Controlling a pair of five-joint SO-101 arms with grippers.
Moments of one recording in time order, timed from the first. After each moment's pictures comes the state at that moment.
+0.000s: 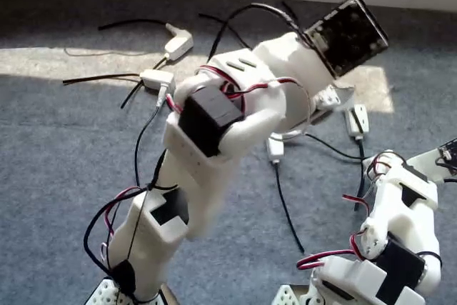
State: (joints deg) left arm 41.7 27.8 -92.8 101.1 -10.4; right arm 28.0 -9.0 50.9 29.9 -30.5
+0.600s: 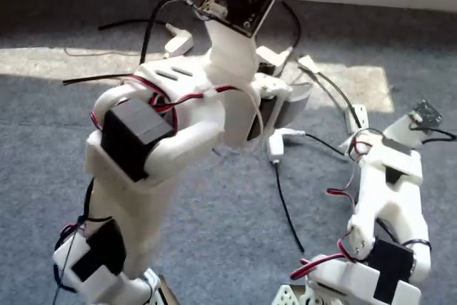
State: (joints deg) left arm 37.7 -3.6 -55.6 101.2 13.8; right arm 14.9 -9.0 39.6 43.7 -23.3
